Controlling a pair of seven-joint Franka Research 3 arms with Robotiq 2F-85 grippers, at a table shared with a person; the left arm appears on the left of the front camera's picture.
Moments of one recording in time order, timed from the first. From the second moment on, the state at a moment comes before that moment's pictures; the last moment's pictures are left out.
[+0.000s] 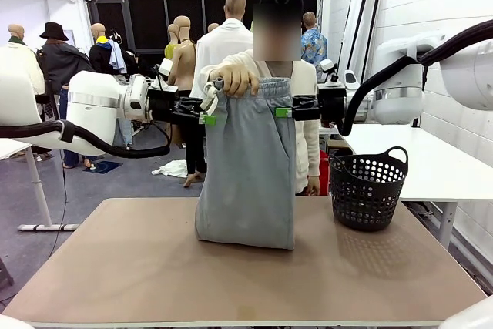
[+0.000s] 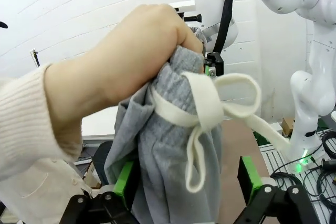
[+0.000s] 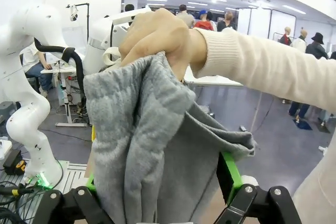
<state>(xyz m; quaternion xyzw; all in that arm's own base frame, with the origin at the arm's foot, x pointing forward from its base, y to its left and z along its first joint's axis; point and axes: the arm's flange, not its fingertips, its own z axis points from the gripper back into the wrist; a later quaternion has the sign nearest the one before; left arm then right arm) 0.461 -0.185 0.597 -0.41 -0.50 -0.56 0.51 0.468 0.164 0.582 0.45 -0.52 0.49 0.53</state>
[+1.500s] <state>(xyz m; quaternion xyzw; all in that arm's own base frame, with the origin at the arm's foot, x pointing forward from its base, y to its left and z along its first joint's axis) 0.448 -0.163 0.597 -0.41 -0.51 -0.53 0.53 0.444 0.124 0.582 0.50 -0.51 0.46 0.53</state>
